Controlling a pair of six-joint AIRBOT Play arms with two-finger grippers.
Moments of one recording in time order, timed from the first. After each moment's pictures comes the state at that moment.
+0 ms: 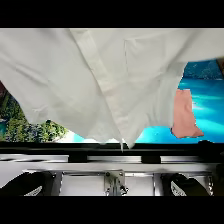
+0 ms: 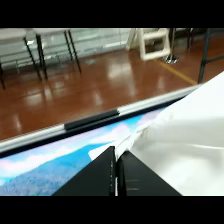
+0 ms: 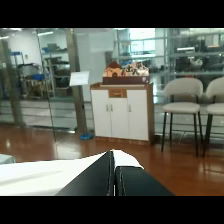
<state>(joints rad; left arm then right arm) -0.59 -0.90 1.97 1.76 -1.14 -1.56 0.09 -1.03 2.03 1.99 -0.76 -1.71</state>
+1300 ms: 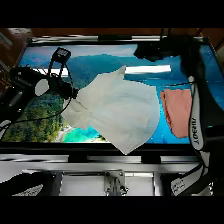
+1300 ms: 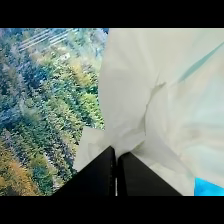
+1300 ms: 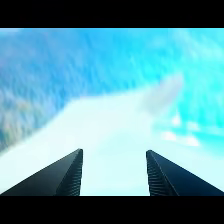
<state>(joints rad) -0.47 -1.26 1.39 1.82 -1.16 -1.68 0.12 -1.77 2.03 2.05 -1.10 -1.64</state>
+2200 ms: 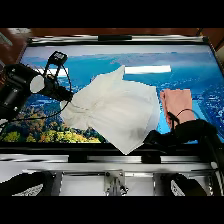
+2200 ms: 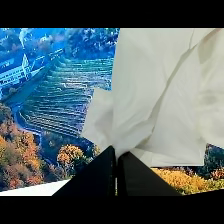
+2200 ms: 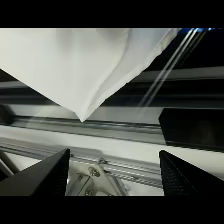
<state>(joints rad) -0.46 -1.26 1.41 1.81 -1.33 -1.66 0.02 -0.85 0.52 2.13 -1.34 -1.40</state>
